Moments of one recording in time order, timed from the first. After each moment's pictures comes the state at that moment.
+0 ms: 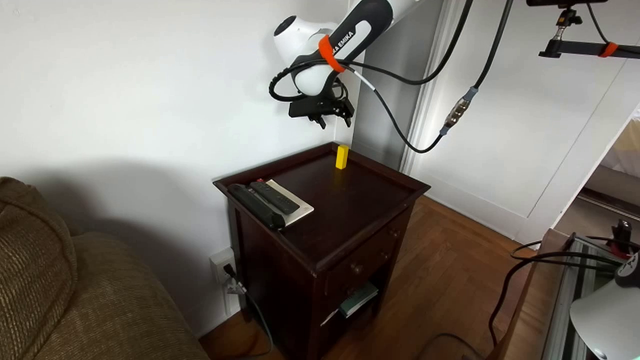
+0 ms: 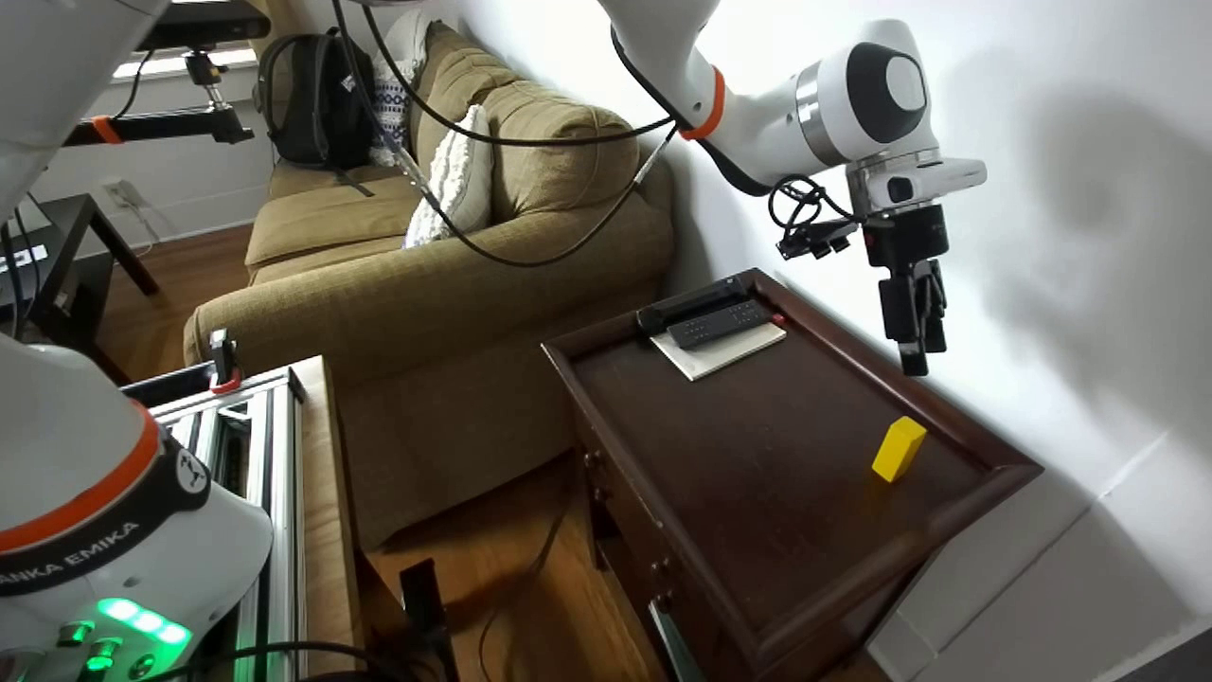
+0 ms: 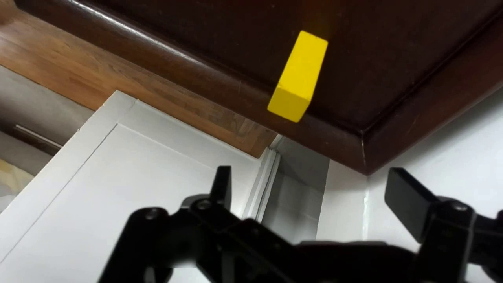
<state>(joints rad) 0.04 0.92 -0.13 -1.28 -0.62 2.07 1.43</state>
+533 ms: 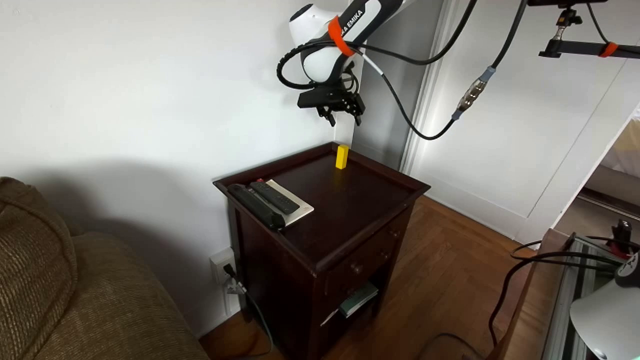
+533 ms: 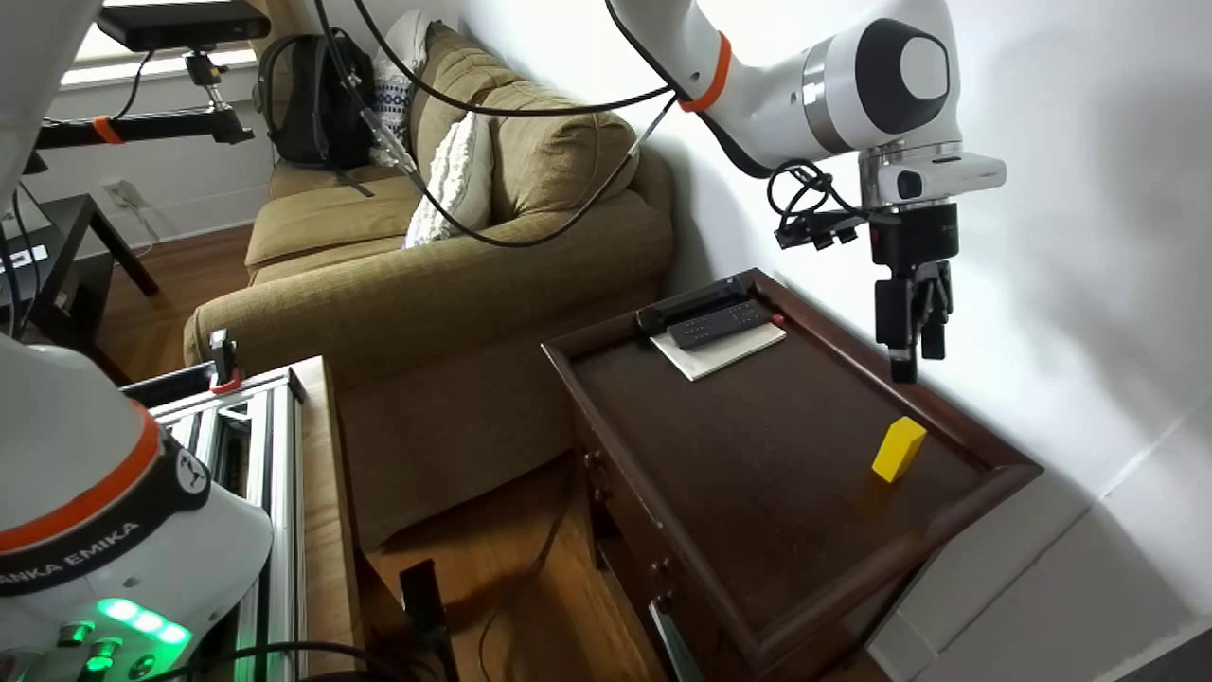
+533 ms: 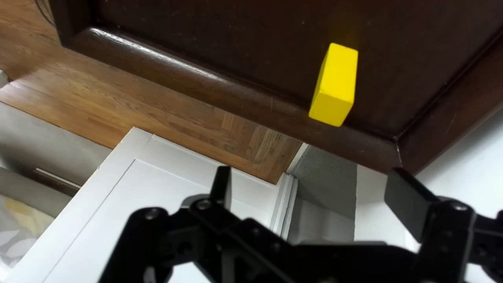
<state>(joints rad) 0.04 0.82 -0.18 -1.40 -0.49 2.09 1.42</state>
